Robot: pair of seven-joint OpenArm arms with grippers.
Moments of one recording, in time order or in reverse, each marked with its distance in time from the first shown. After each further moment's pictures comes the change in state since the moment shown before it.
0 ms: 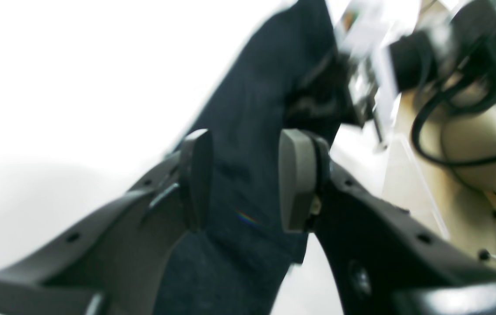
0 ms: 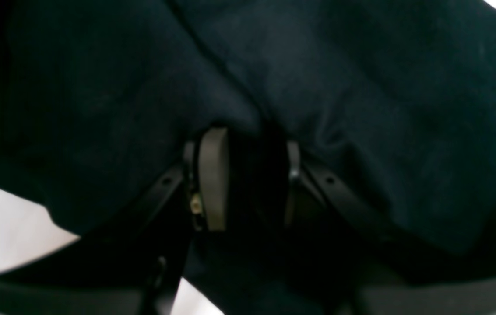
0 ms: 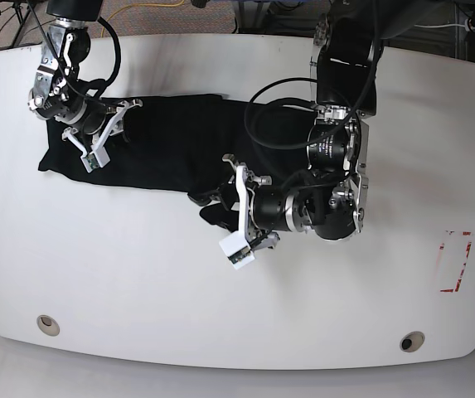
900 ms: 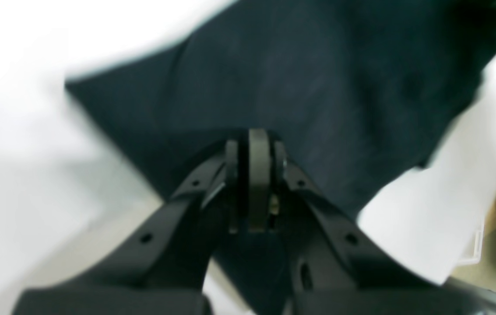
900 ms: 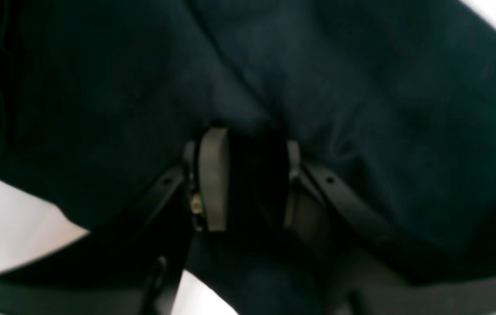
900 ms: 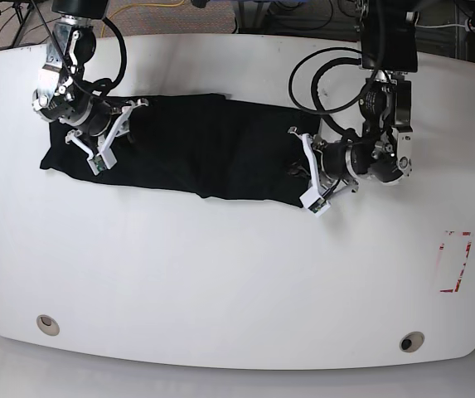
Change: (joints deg) left arm 13.6 -12.2 -6.8 -3.9 17.7 0.0 -13.7; right arm 0.1 -1.7 -0.3 5.6 -1.3 0.0 -3.0
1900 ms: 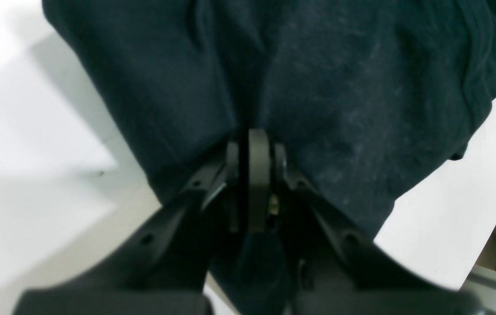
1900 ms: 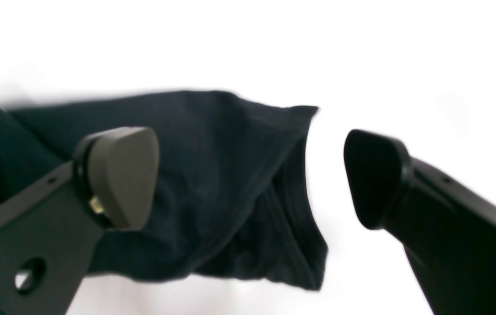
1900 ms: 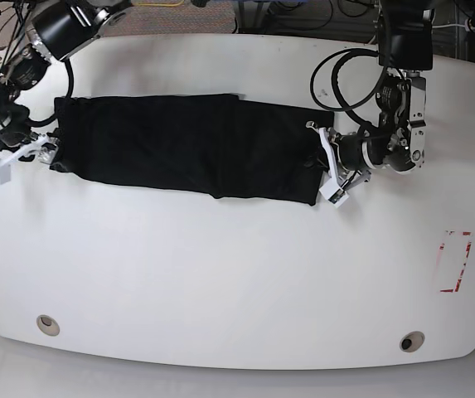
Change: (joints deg) left arm 1.6 -5.9 -0.2 -7.0 -2.2 -0.7 -8.4; right arm 15.3 -0.7 38.1 -5.9 14.6 0.0 -24.7
